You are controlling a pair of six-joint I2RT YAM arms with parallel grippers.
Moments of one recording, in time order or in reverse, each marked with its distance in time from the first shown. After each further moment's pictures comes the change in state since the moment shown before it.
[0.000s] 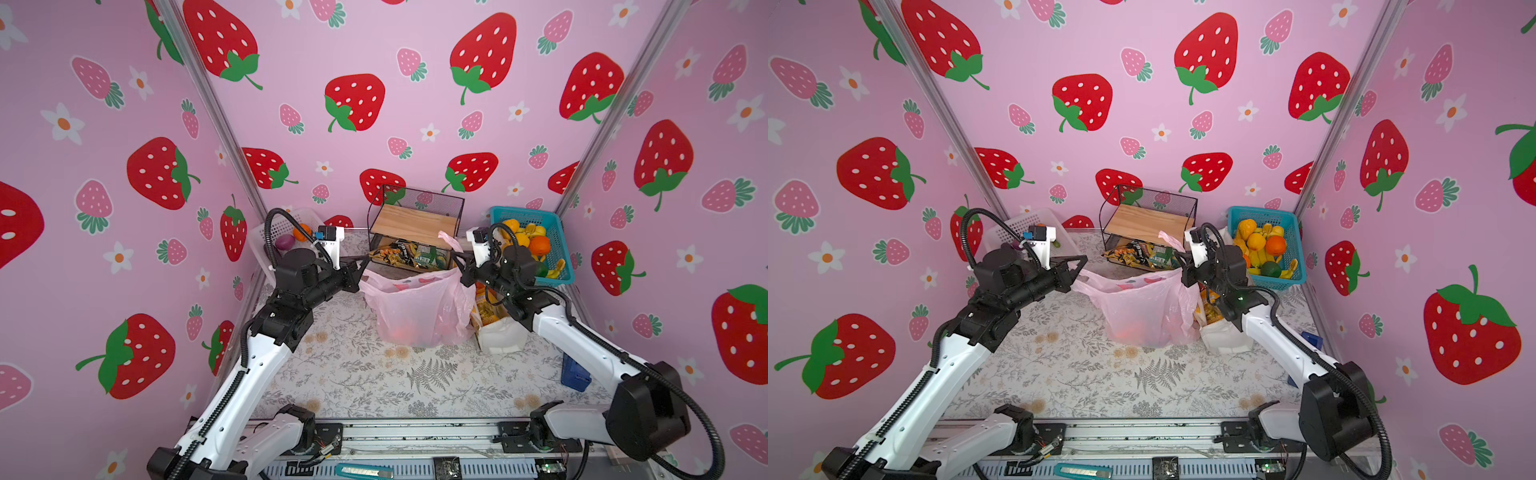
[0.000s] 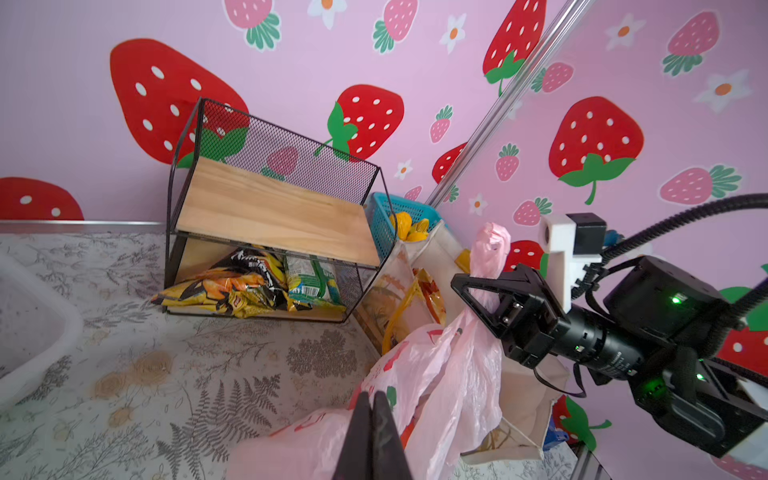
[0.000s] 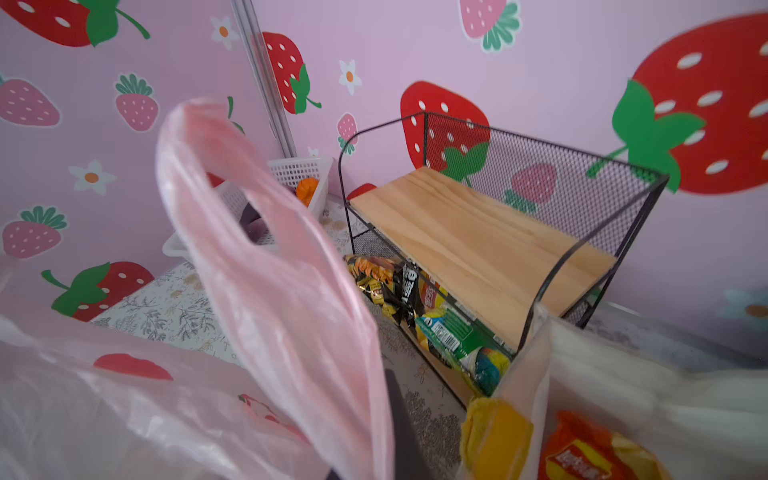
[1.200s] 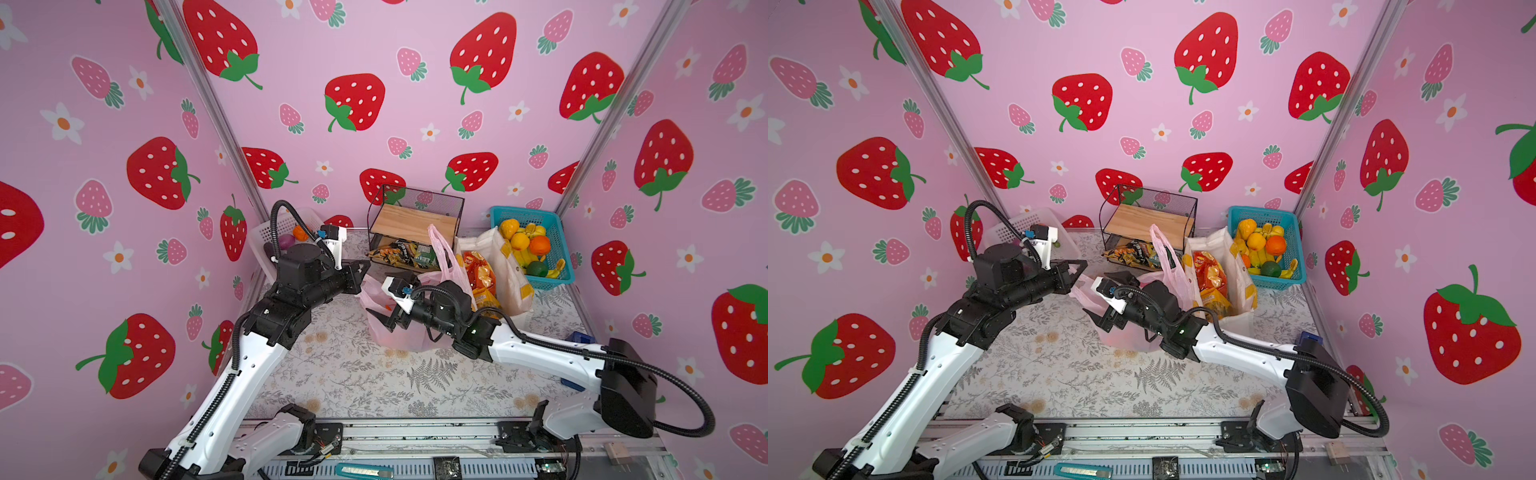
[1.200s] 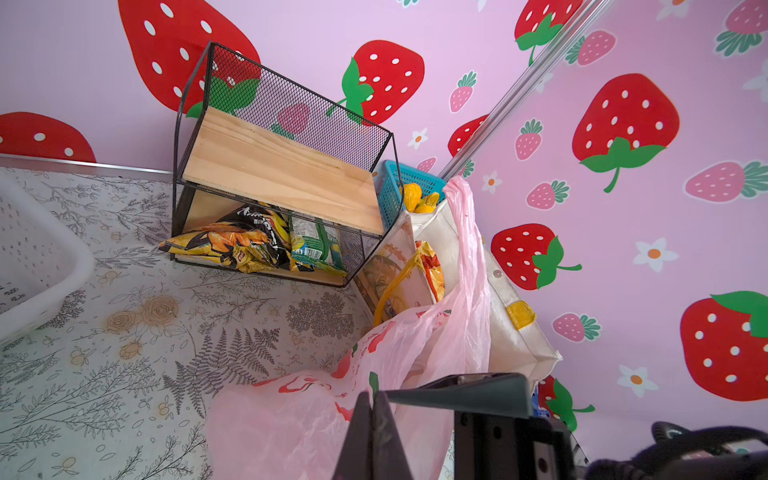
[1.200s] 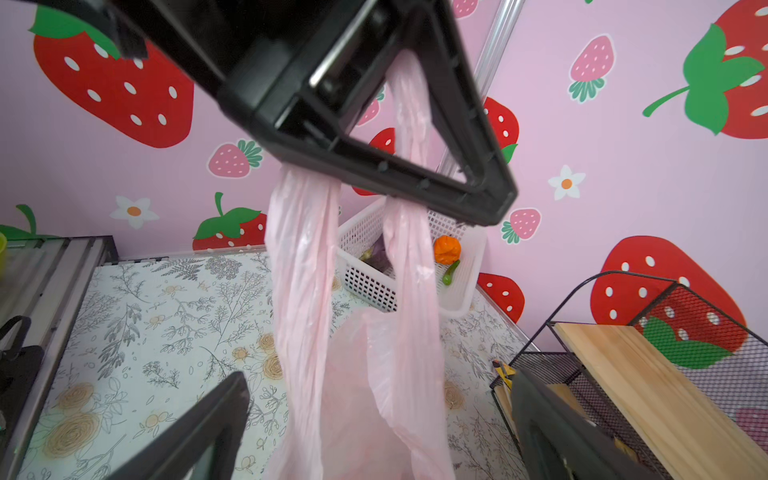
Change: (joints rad) left arm -0.067 0.016 0.133 -0.212 -0.073 -0.045; right arm 0.612 0.135 0.029 0.285 0.203 -0.314
